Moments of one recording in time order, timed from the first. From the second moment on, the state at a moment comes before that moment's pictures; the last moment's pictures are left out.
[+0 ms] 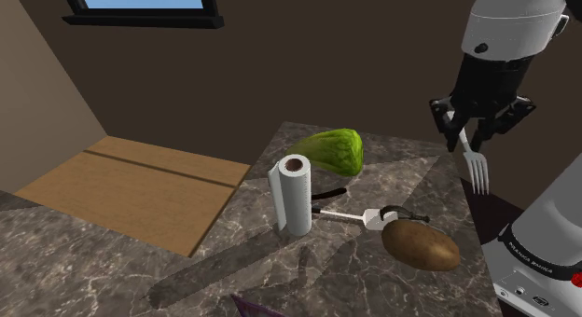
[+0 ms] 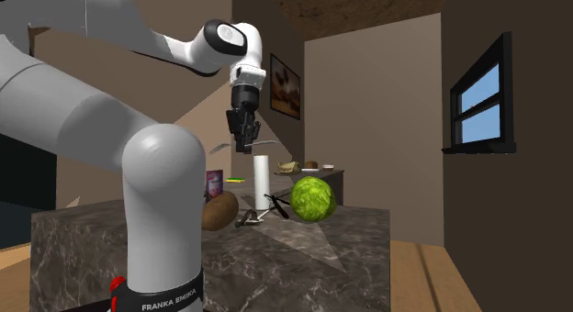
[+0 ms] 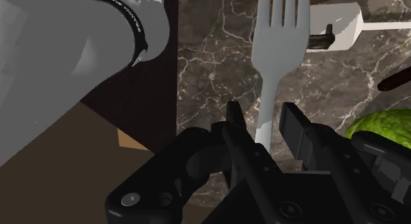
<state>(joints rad) -0.09 -1.11 0.49 -2.57 0.32 1.43 1.08</state>
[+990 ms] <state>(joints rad) -0.05 -1.05 0.84 -2.31 0.64 1.36 1.44</state>
